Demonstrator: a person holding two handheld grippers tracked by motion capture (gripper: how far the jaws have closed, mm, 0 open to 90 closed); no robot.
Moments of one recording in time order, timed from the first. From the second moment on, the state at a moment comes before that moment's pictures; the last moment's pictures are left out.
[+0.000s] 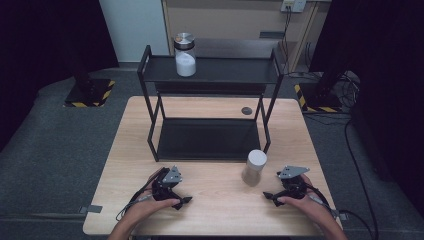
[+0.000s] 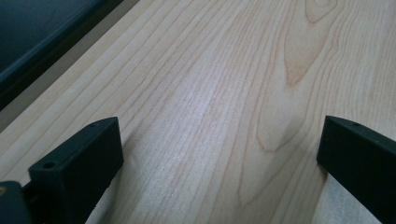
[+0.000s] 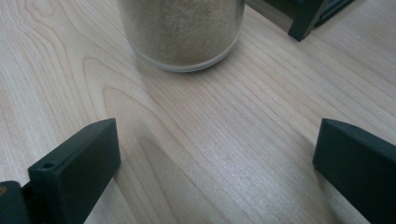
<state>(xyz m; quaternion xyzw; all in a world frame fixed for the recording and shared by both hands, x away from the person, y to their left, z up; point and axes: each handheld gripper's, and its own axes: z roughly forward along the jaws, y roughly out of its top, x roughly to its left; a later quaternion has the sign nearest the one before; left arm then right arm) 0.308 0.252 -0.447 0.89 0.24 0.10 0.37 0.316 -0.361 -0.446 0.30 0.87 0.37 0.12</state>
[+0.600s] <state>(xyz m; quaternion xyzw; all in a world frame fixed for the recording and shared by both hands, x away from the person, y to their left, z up) 0.308 0.252 -0.447 0.89 0.24 0.10 0.37 0.319 -0.371 -0.417 0.28 0.87 0.39 0.09</state>
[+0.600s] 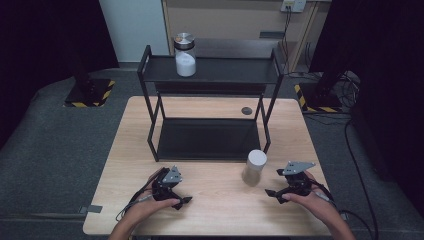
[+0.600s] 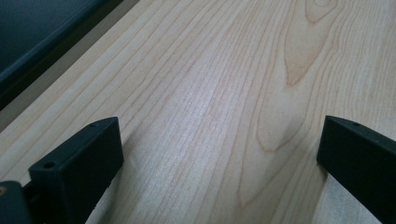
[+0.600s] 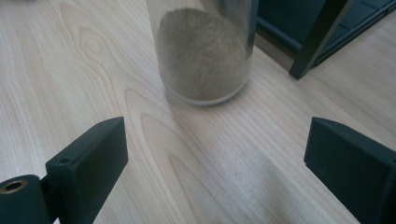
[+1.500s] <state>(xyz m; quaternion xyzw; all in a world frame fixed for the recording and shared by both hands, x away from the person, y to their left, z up) 0.307 0.253 -0.447 0.89 0.24 0.10 0.37 0.325 -0.354 -0.398 0.26 0.85 0.45 0.11</state>
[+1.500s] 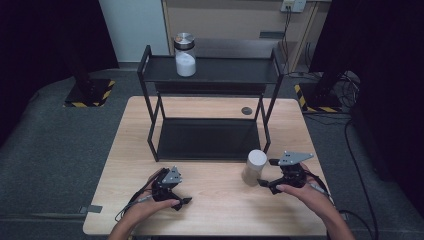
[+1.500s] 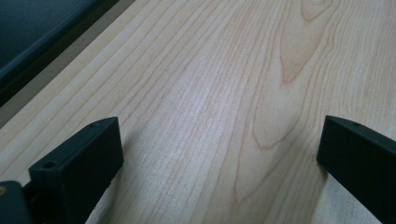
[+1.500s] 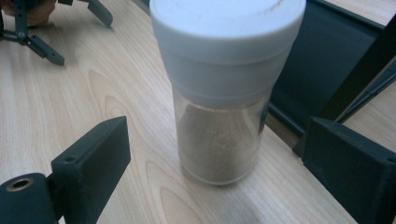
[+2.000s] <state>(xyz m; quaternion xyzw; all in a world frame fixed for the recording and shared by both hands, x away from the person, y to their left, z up) 0.307 0.253 -0.447 0.89 0.24 0.10 0.37 0.329 -0.344 -0.398 0.27 0.84 0.45 0.11</state>
